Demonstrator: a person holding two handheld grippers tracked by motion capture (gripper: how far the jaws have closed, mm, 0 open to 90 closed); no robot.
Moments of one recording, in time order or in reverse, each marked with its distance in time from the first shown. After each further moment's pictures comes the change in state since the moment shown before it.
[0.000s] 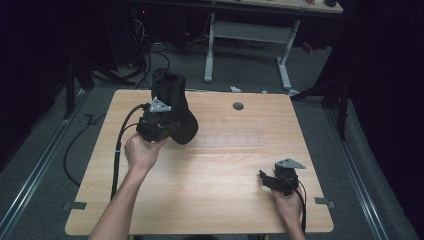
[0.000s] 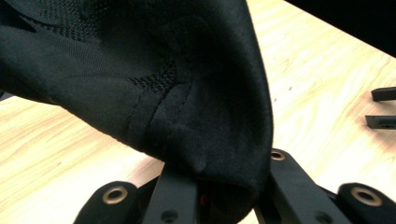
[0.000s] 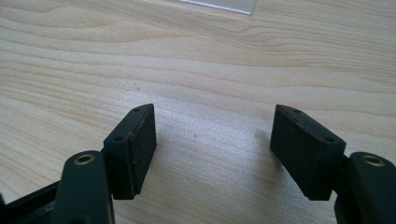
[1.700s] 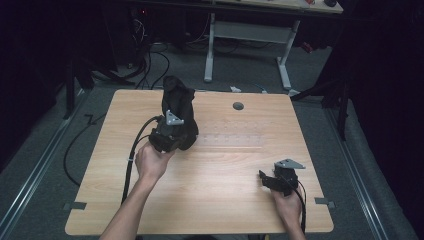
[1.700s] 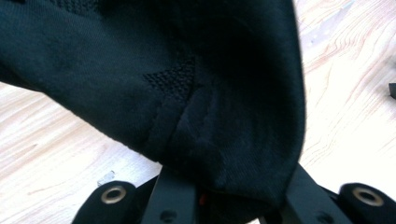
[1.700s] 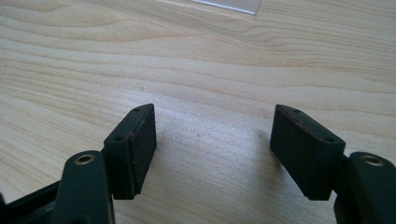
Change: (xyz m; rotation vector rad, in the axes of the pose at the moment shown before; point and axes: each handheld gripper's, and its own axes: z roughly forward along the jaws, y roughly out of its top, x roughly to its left) left arm -0.006 -0.046 0.019 0.074 0.043 0.051; right arm 0.001 0.000 0.000 0.000 0.002 0.001
